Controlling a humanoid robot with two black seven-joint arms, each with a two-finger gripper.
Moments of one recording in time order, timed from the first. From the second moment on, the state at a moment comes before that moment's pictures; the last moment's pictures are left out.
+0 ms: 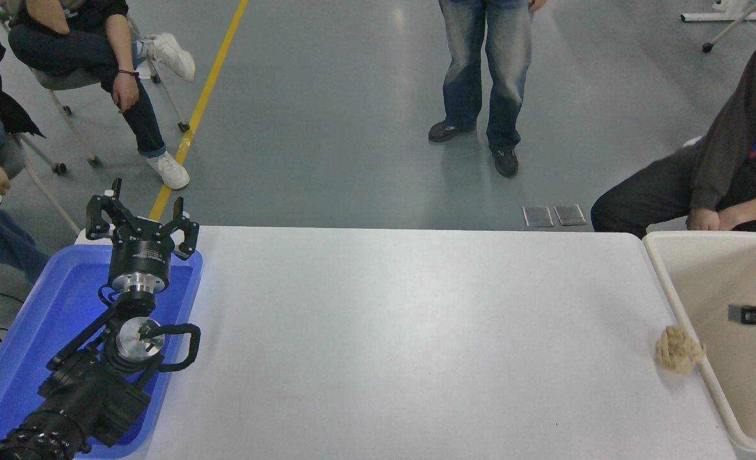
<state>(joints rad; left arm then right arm) -0.55 0.16 -1.09 -0.55 0.03 -0.40 -0.56 1.38 -0.83 -0.88 0.99 -0.91 0.21 0.08</state>
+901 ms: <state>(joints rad) -0.54 0.16 -1.09 -0.55 0.03 -0.40 -0.56 2.43 -0.20 -1.27 1.51 -0.12 0.77 0.08</state>
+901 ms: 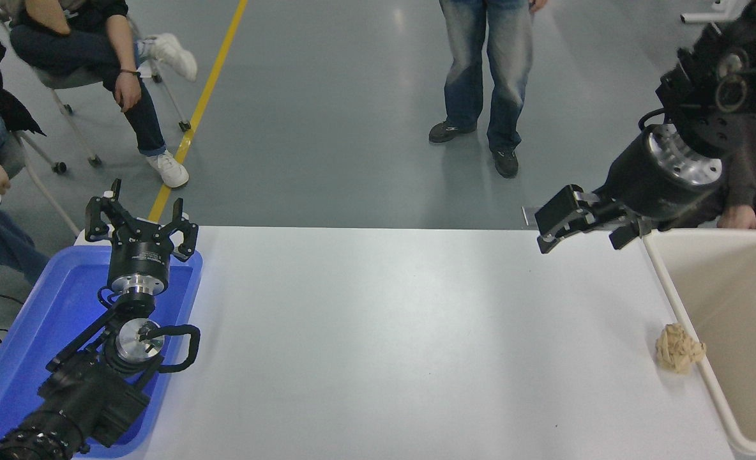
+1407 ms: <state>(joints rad) -0.54 0.16 -1.09 -0.55 0.03 -0.40 -0.56 2.53 -0.15 -1.34 1.58 -0.05 0.78 0.07</state>
